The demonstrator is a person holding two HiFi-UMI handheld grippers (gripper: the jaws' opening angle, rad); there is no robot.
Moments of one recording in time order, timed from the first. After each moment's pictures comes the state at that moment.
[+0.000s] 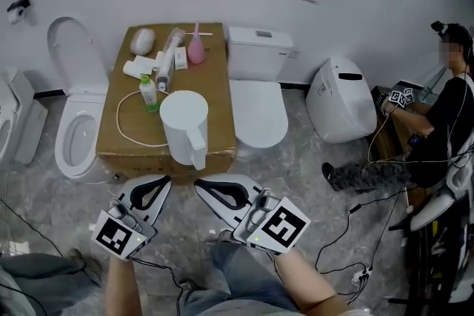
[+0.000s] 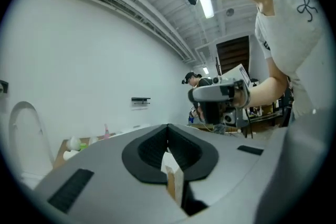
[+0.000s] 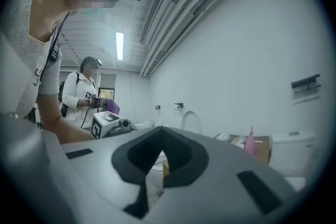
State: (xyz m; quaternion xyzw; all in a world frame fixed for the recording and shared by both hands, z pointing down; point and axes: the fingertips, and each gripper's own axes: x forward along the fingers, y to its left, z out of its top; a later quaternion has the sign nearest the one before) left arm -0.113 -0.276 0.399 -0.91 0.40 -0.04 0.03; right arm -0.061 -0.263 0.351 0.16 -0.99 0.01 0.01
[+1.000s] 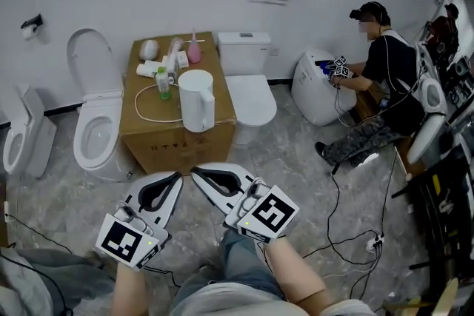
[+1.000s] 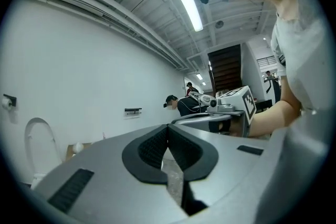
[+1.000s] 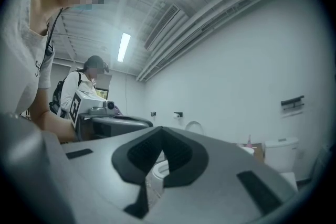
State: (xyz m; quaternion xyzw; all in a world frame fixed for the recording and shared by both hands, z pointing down) left arm -0.128 -0.053 0.289 -0.92 0.39 -0.02 0.04; right arm -0.107 -0.060 0.292 0.23 -0.97 -0.02 -0.02
